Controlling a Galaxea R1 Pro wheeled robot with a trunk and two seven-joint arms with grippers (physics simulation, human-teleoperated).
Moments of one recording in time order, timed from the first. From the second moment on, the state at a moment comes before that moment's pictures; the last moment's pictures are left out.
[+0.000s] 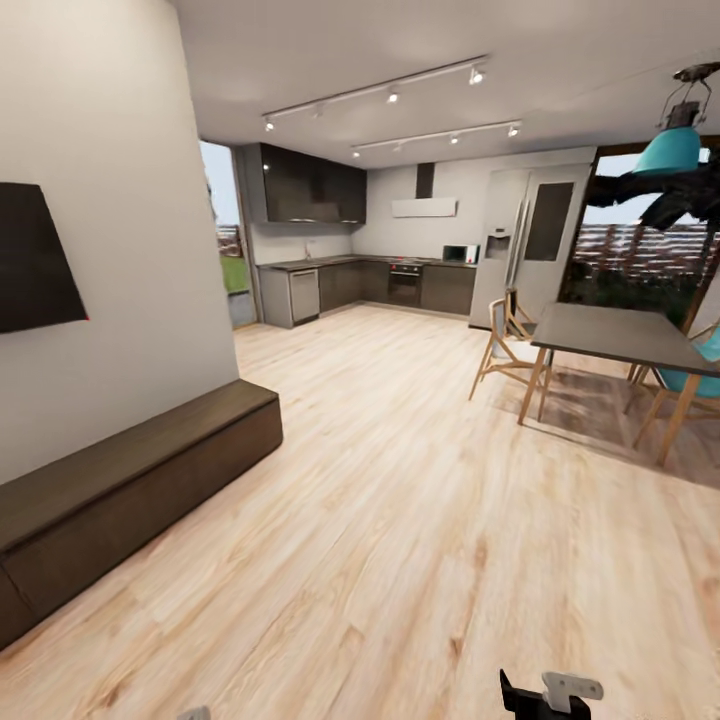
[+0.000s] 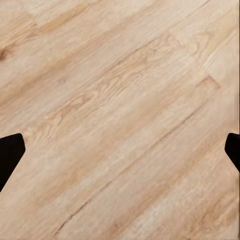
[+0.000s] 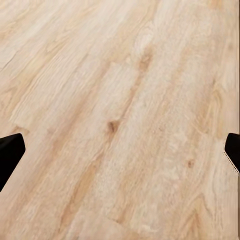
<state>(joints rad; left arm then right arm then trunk) 0.06 -0.08 0.27 -1.00 0.04 0.18 0.00 -0.05 -0.02 -0.16 -0.89 -0.01 -0.05 0.01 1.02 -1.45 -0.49</state>
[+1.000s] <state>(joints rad) 0.06 -0.08 0.27 -0.98 0.04 0.16 0.01 -0.05 -0.02 -0.16 -0.89 -0.01 -0.05 0.01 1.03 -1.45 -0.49</state>
